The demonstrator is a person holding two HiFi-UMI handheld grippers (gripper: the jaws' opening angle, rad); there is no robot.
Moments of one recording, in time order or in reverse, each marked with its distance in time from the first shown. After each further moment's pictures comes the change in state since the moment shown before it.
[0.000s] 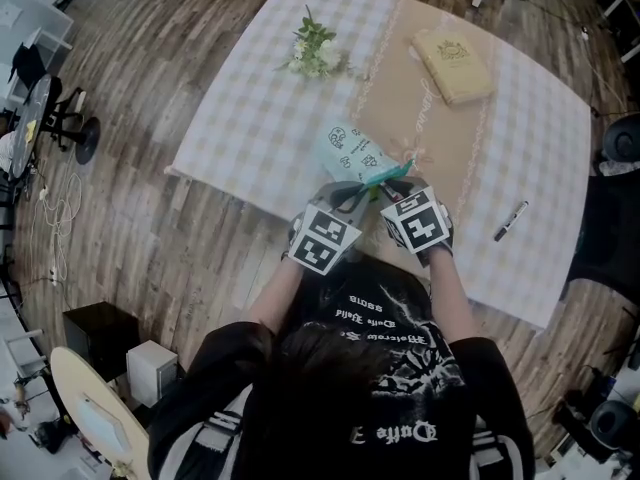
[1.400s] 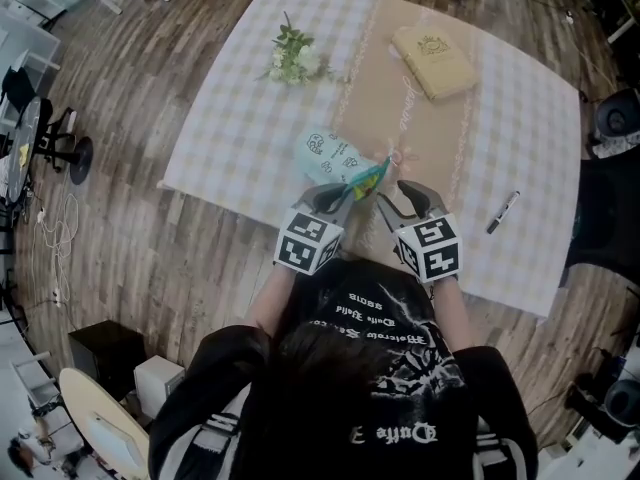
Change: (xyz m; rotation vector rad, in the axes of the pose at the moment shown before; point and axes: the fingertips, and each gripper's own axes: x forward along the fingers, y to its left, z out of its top) left arm 0.005 0.005 0.002 -0.121 -0.018 -0.021; right arm -0.063 -0.017 0.005 0.166 -0.268 -0.084
